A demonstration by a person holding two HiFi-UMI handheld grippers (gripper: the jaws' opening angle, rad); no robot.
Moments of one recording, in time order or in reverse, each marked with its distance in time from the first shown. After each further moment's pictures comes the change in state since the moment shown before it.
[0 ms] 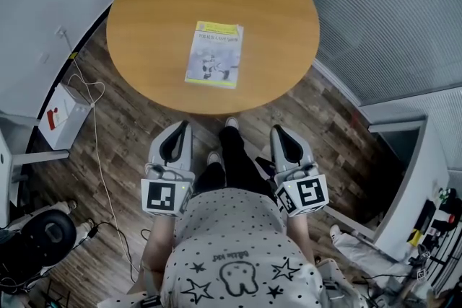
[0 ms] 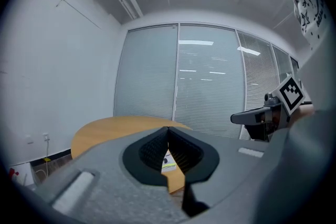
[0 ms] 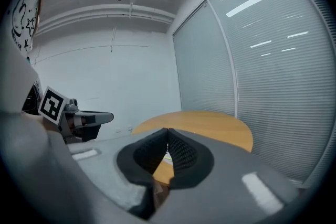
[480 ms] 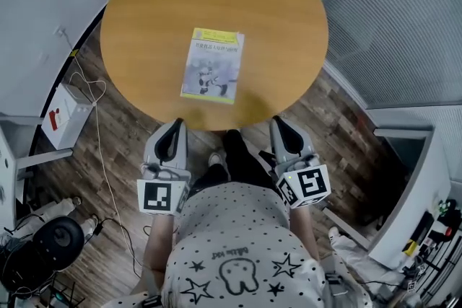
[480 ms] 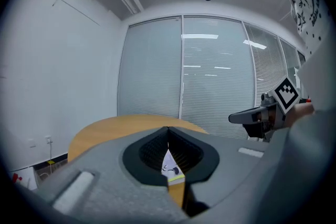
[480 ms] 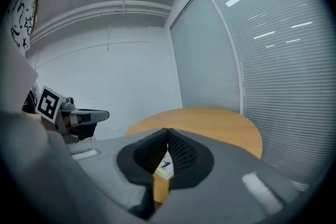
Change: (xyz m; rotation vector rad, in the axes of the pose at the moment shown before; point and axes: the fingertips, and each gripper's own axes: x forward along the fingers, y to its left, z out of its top) left arm 0.081 0.028 0.004 0.019 0.042 0.053; right arm 0.087 -0.061 0.005 0.028 0.046 0.053
